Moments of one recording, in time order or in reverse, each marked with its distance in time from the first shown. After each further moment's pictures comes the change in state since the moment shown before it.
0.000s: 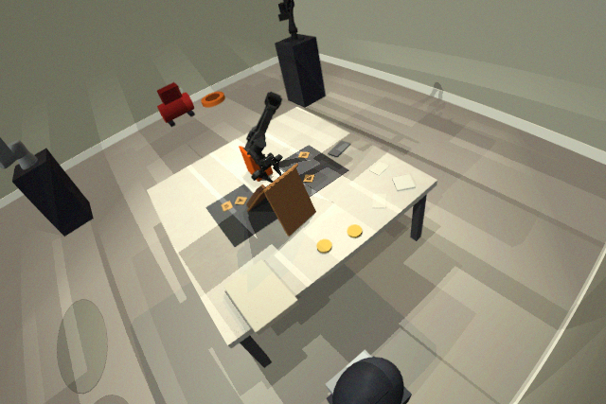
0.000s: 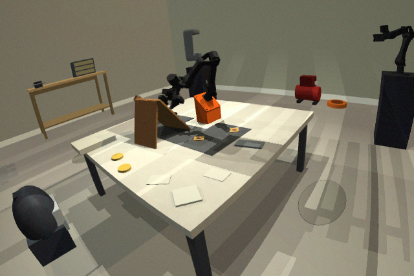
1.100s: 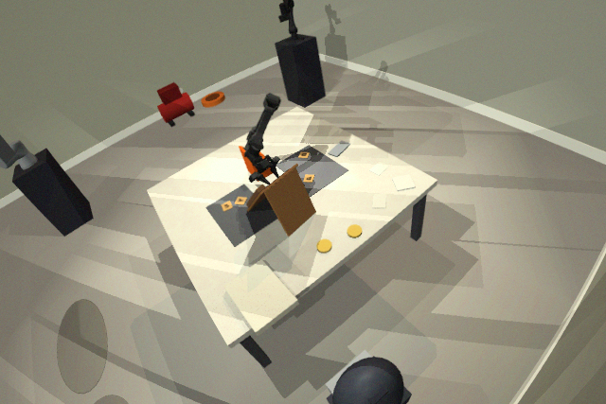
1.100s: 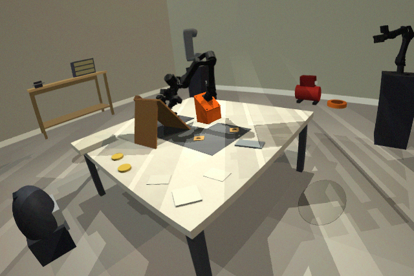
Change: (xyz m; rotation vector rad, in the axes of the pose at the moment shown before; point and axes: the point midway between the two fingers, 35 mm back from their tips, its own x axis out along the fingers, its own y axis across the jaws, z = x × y) arm 0.000 -0.019 -0.001 -0.002 0.000 -0.001
